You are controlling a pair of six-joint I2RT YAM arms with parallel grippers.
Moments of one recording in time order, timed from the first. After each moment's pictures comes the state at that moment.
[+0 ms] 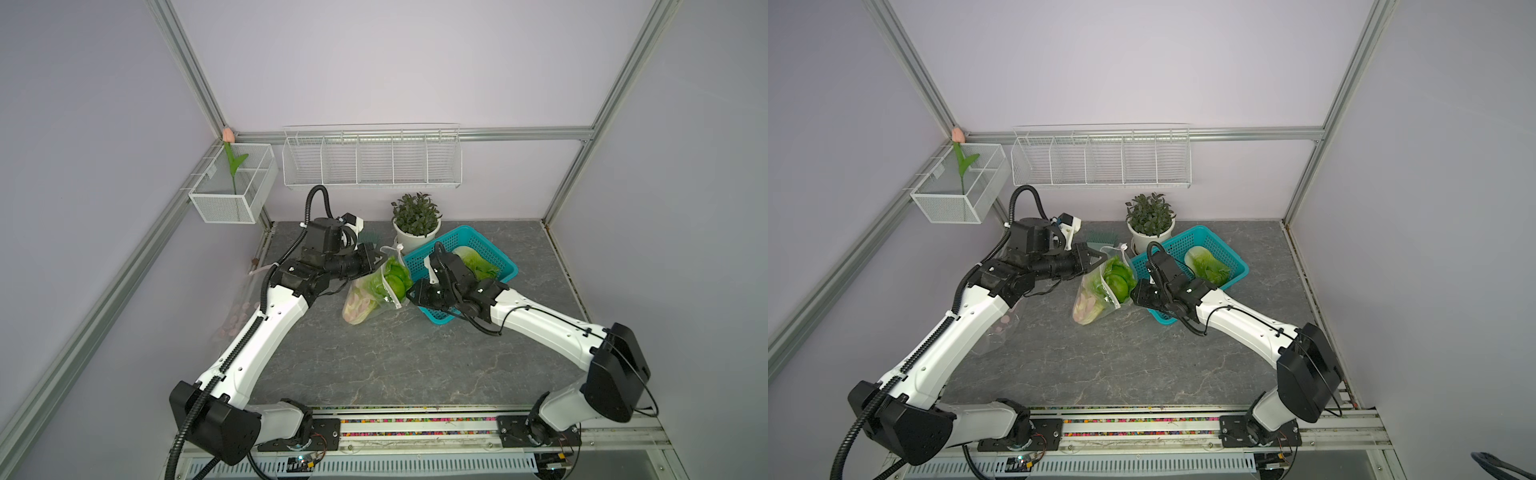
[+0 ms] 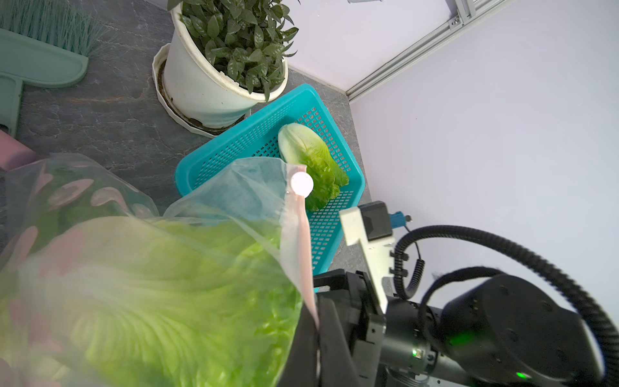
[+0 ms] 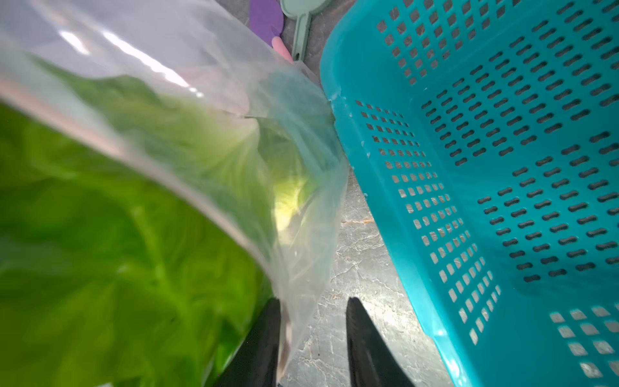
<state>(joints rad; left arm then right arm) -0.46 1.31 1.34 -0.57 0.47 -0.67 0.78 1.56 1.18 -0.39 -0.15 0.86</state>
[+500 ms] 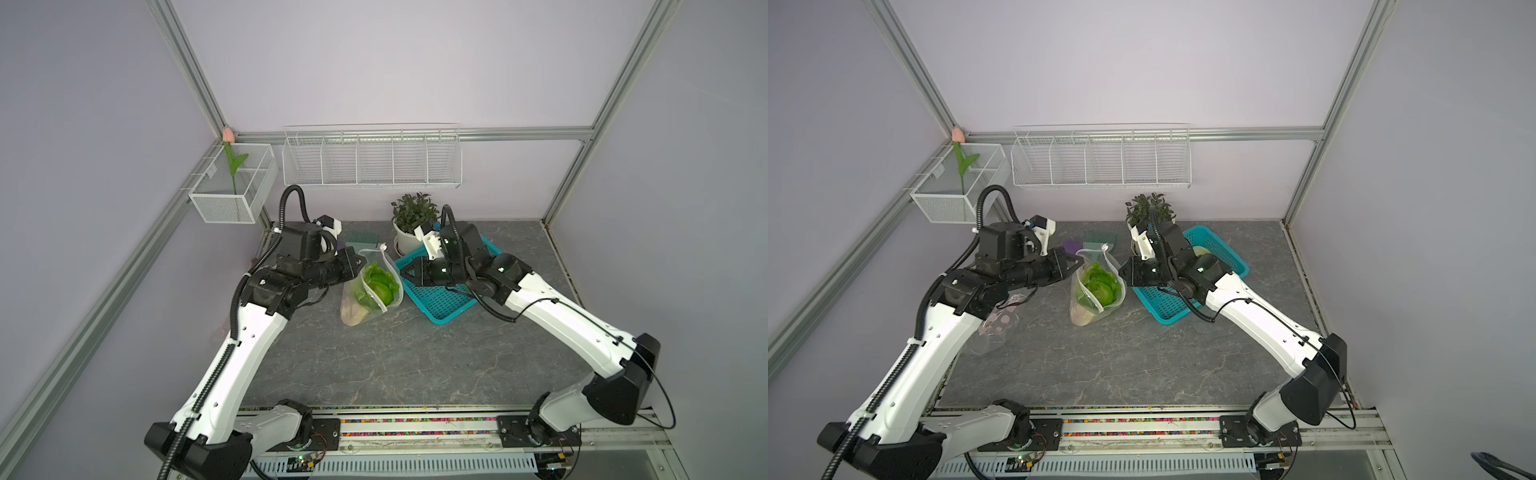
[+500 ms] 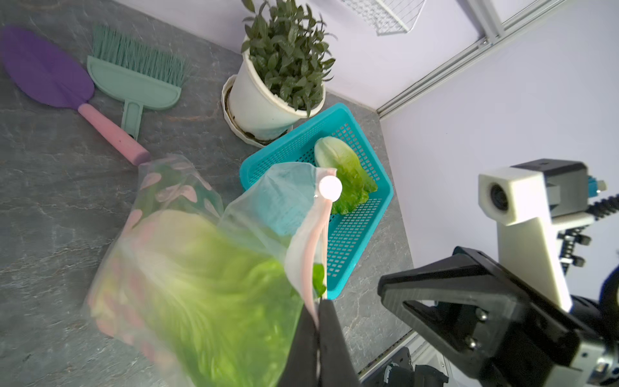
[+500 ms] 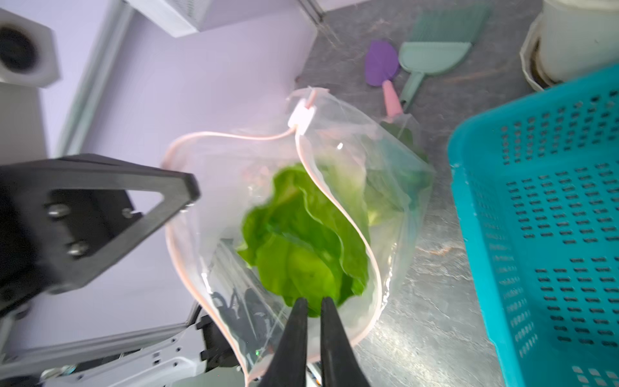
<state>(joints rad) -0.41 1.15 1.40 -0.80 0.35 -0.61 0.78 1.52 1.57 -0.61 -0.33 0.64</state>
